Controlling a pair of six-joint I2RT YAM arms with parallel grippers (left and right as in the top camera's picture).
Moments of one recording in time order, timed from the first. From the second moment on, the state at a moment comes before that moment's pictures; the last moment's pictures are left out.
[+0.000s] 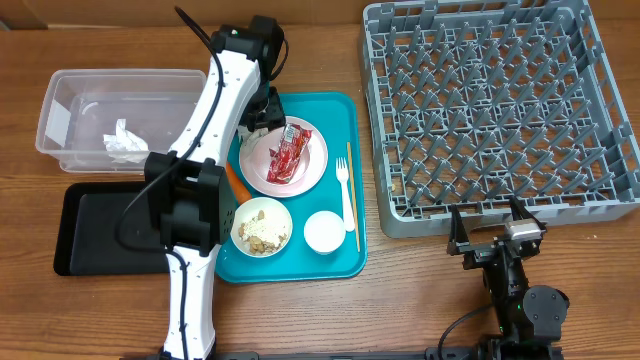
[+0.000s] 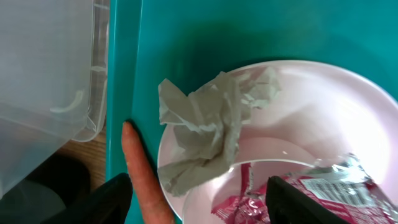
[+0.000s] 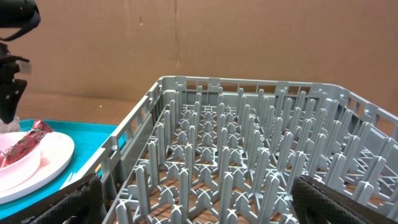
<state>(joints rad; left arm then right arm) -0.25 2.36 2.22 -1.45 -0.15 -0.52 -0.05 0.01 0.02 -0.02 -0.18 -0.03</state>
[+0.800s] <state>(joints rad) -0.25 2.36 2.17 -1.38 -0.16 -0.53 -0.05 0.01 0.02 -0.02 -0.18 -0.03</state>
